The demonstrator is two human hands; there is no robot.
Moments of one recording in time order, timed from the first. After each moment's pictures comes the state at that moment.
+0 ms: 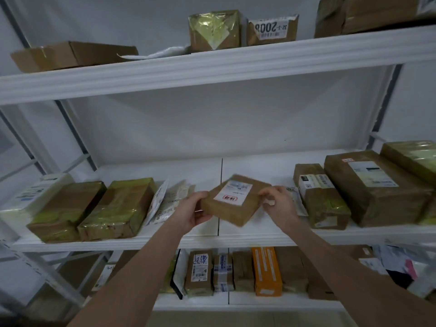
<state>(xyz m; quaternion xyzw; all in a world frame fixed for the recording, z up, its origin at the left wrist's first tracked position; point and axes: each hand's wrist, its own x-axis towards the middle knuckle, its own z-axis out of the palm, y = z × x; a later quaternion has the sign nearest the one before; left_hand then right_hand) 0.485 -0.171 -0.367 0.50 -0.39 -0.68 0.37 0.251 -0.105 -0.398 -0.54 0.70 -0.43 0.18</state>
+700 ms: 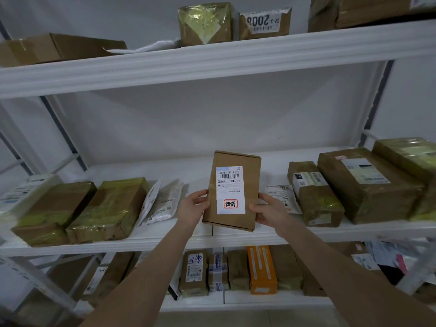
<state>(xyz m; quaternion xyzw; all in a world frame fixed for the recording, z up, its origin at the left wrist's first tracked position) 0.461 -0.168 -0.387 0.54 -0.57 -0.48 0.40 0.259 -0.098 -0.392 -0.31 0.61 -0.52 0.51</state>
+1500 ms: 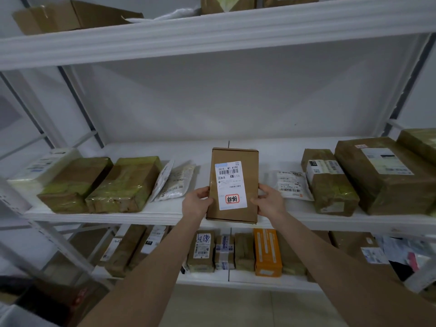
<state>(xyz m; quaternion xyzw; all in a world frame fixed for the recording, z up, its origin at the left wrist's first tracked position) 0.479 -0.149 -0.415 0.62 -0.54 -0.43 0.37 0.291 -0.108 -0.427 -0.37 0.67 -0.49 0.42</state>
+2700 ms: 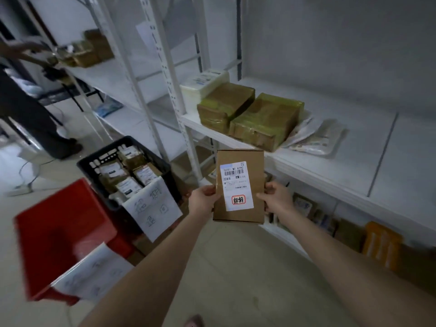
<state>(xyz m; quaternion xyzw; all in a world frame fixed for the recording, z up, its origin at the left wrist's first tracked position) 0.761 -0.028 -0.504 0.77 -0.28 -0.37 0.45 0.575 -0.098 -0.496 -0.55 0.61 -0.27 0.51</state>
